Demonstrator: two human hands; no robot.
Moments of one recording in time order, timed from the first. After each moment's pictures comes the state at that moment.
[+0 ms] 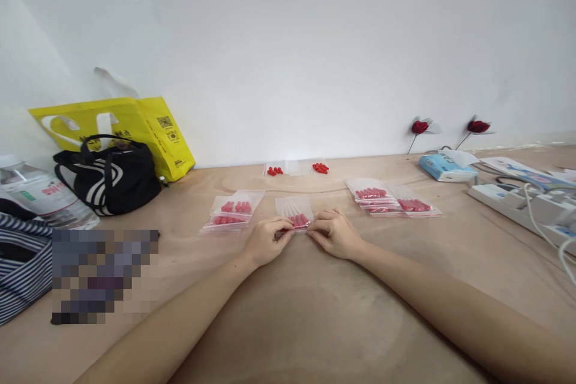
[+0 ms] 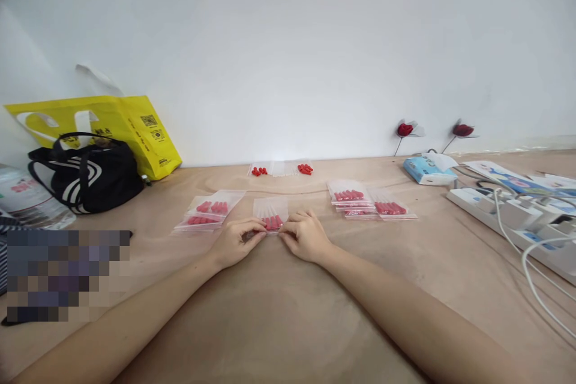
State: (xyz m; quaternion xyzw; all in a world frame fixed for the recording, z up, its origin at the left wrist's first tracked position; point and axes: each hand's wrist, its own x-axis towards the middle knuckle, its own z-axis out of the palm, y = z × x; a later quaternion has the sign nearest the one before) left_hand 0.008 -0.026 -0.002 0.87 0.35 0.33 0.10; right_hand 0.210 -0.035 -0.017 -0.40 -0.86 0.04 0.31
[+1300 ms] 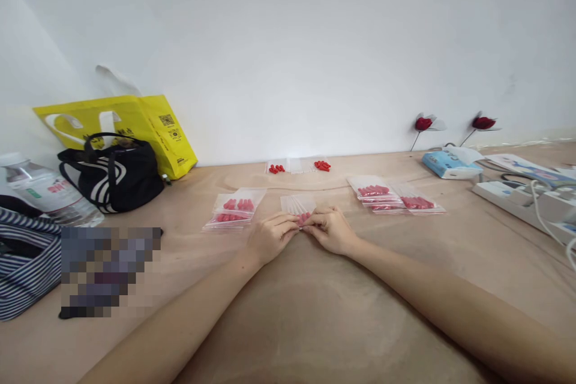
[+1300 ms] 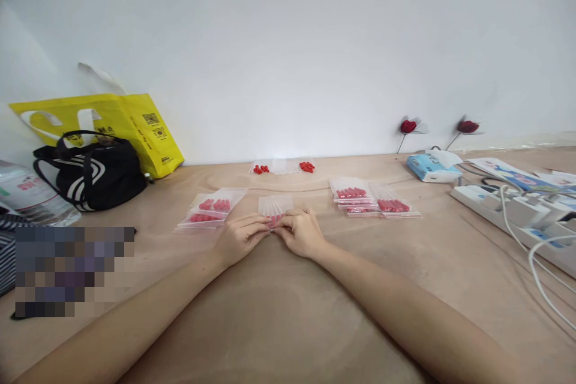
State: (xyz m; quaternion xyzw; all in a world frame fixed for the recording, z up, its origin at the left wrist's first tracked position) left_hand 0.007 -0.021 -0.008 0.90 0.27 0.34 -0.05; right_hand 0.194 -0.032 -0.016 -0.43 -0.83 0.10 0.34
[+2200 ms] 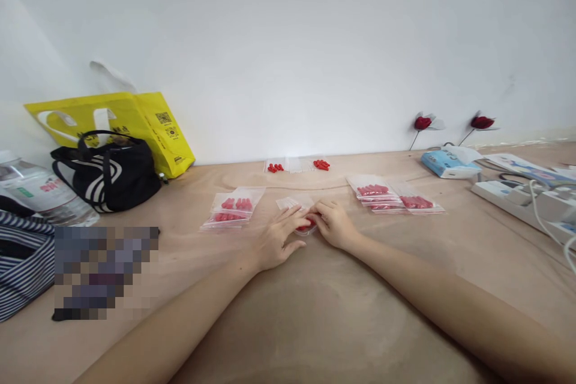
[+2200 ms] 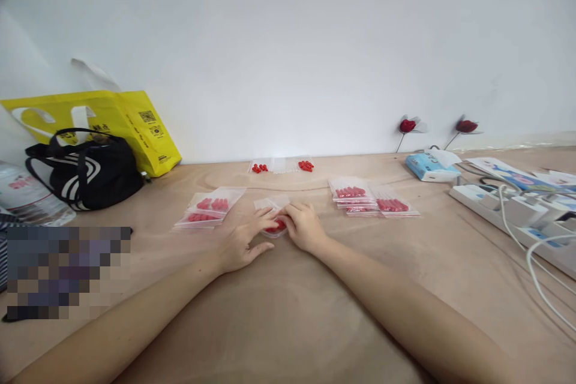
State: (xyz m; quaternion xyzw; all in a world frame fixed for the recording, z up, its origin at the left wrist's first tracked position) left_hand 0.012 -0.031 -0.002 0.93 0.27 0.25 0.06; right_hand 0.200 -0.021 -0.020 -0.42 -0.82 0.06 0.39
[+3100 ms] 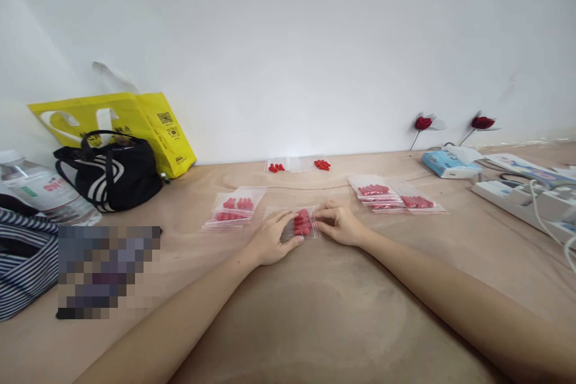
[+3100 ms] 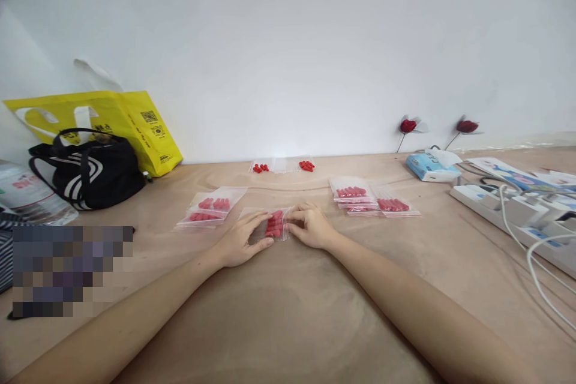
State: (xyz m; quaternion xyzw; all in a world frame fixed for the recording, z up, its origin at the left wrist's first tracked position) left_hand 0.005 -0.030 -0.003 0.88 0.41 0.20 0.10; right_hand 0.221 -0.017 -0.020 -0.37 -0.85 0.14 0.35
